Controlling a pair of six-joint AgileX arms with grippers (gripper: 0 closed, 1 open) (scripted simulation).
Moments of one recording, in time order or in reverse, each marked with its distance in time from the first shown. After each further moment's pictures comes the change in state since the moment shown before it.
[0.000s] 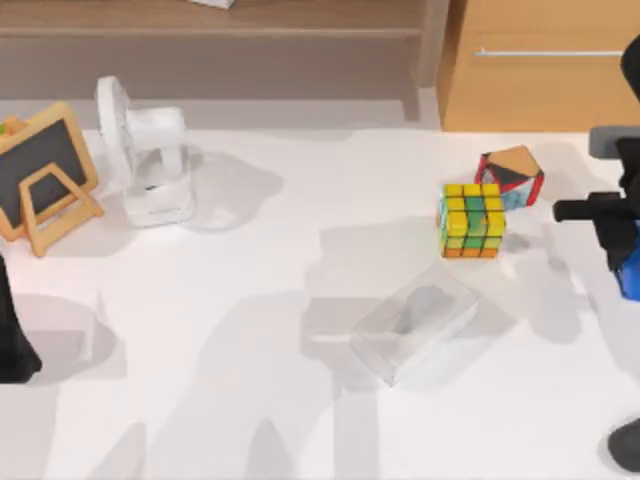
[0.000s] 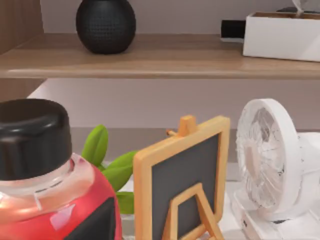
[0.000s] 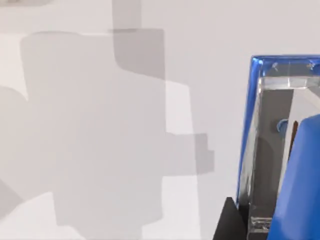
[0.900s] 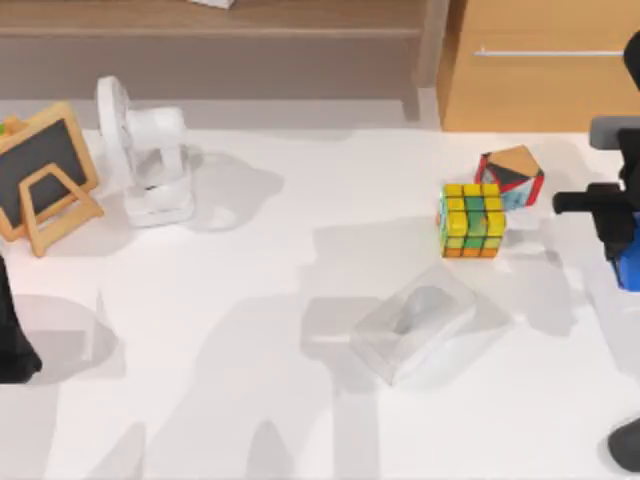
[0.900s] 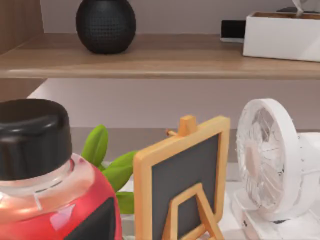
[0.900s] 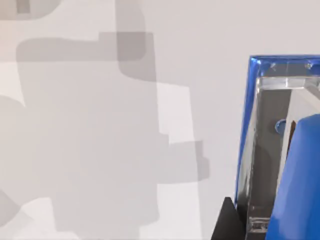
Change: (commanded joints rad) left arm 0.000 0.000 0.000 0.000 0.000 0.000; right arm 0.002 -0.015 0.008 0.037 -0.001 0.001
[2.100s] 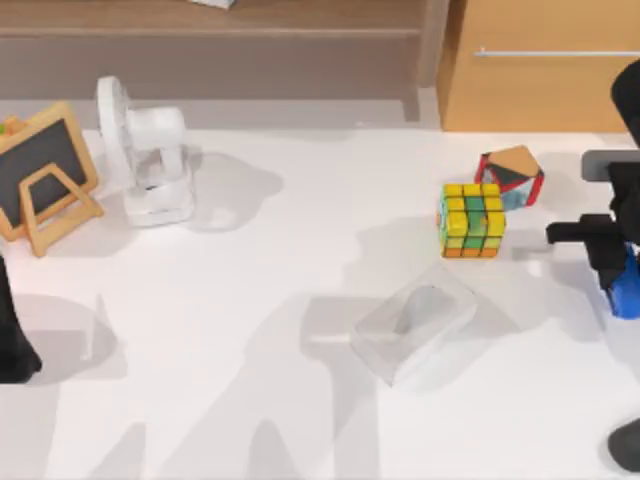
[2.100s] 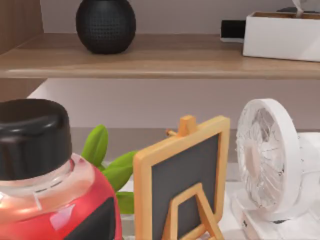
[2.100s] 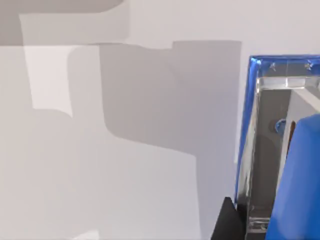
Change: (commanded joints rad) left arm 0.000 0.000 0.000 0.000 0.000 0.000; right arm -0.001 0.060 -0.073 0.073 0.001 0.000
